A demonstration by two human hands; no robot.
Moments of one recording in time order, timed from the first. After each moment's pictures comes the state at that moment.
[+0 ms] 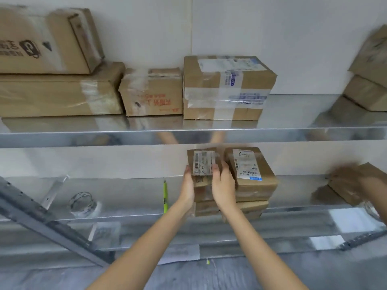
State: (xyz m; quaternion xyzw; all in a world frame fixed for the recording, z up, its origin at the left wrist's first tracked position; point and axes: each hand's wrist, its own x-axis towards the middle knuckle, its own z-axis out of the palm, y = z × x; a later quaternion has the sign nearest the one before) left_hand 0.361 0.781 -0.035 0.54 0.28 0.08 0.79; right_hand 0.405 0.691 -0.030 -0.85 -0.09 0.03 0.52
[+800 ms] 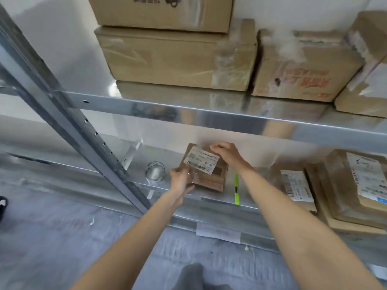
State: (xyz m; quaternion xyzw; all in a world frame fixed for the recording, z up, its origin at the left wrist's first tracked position) left_hand 0.241 1.009 -0.108 0.47 0.49 0.14 0.72; right_hand 0.407 0.929 -0.075 -0.79 -0.25 0.31 0.47
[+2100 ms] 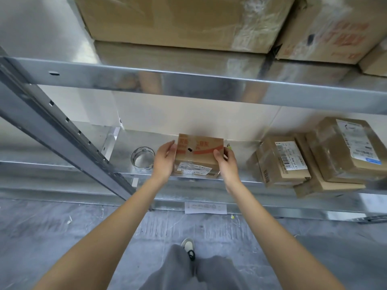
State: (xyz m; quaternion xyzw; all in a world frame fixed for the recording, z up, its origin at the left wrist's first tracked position) left_hand 0.218 1.060 -0.125 0.71 0.34 0.16 0.59; right_hand 0.319 0.898 -0.141 -0.76 0.00 0.21 0.61
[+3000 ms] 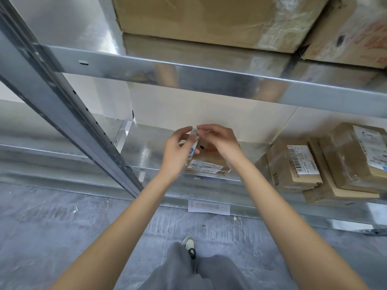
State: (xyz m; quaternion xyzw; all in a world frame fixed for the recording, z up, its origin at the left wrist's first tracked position) left_hand 0.203 1.039 -0.050 0.68 0.30 0.22 0.63; right_hand 0.315 0.948 -0.050 -0.73 -0.22 0.29 0.57
